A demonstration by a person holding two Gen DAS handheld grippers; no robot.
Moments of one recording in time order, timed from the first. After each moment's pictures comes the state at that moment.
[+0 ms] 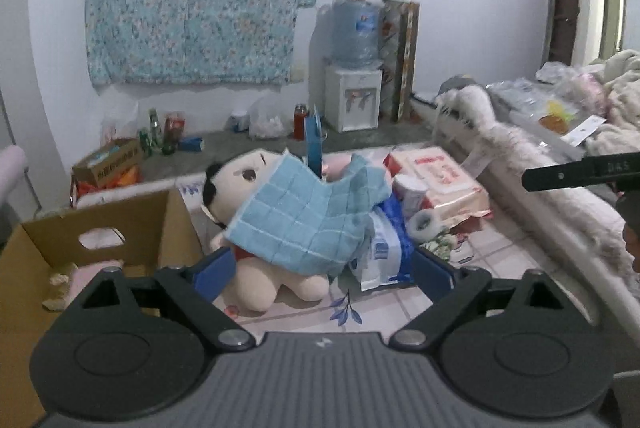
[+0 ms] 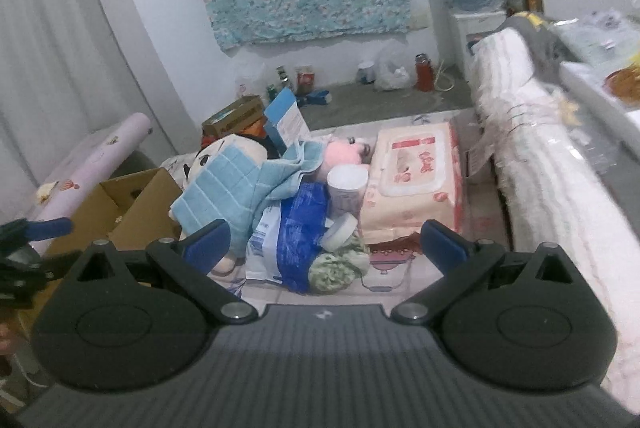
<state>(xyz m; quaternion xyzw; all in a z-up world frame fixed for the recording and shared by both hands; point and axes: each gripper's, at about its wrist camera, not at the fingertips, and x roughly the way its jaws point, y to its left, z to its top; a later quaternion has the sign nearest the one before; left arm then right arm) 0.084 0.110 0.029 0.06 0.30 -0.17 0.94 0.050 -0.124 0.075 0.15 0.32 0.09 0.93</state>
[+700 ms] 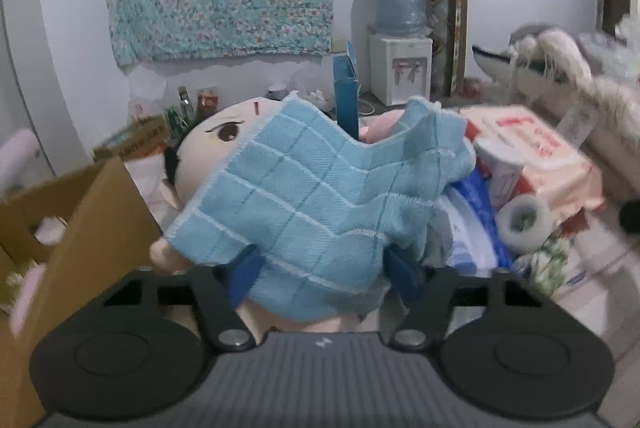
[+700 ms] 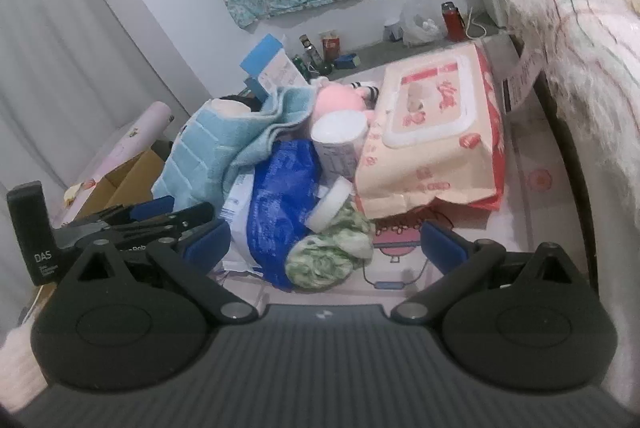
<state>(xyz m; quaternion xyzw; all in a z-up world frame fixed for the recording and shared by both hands) 0.188 0.053 -0.069 0.11 0.31 -0.09 0.94 0.117 -0.136 -0.028 0.22 0.35 0.14 0.90</state>
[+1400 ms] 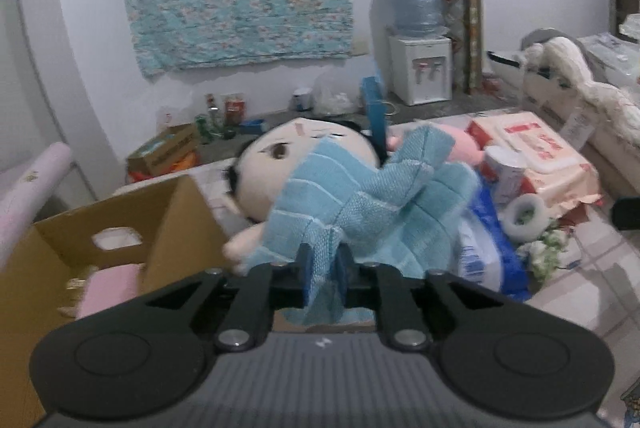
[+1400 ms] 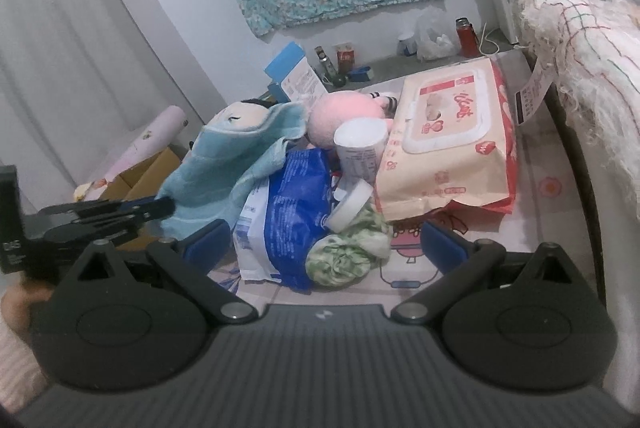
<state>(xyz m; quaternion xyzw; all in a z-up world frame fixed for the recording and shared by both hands) 0.153 0.072 -0.025 0.12 0.31 -0.05 0.94 0.104 -0.133 -0.021 0.21 0.33 0.16 0.91</state>
